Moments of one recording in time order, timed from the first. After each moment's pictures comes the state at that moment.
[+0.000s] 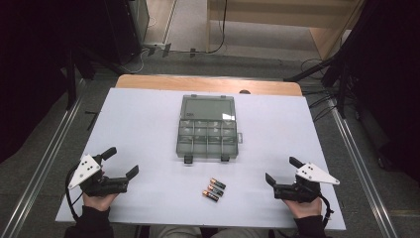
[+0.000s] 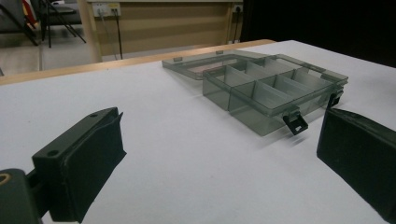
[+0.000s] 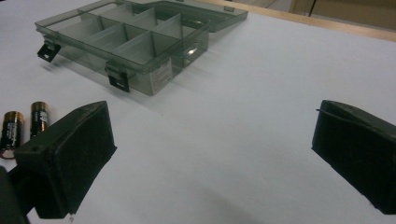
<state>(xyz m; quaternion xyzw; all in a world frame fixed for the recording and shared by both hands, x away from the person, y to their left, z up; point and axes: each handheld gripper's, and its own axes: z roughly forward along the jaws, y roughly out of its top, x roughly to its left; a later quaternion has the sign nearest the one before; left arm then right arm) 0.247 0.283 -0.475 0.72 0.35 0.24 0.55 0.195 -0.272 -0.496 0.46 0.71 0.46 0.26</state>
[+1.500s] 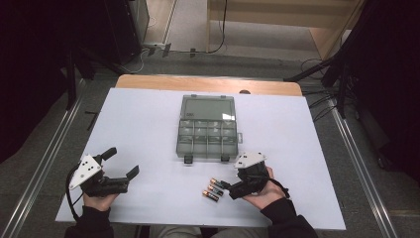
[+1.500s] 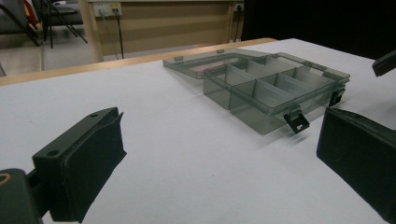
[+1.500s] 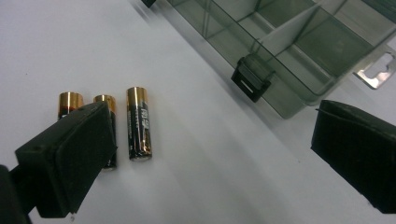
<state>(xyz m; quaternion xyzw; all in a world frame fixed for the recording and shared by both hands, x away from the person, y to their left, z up) 0.246 0.282 -0.476 0.72 0.34 0.25 0.55 0.241 -0.151 -0.480 0.34 0.87 0.33 0.16</state>
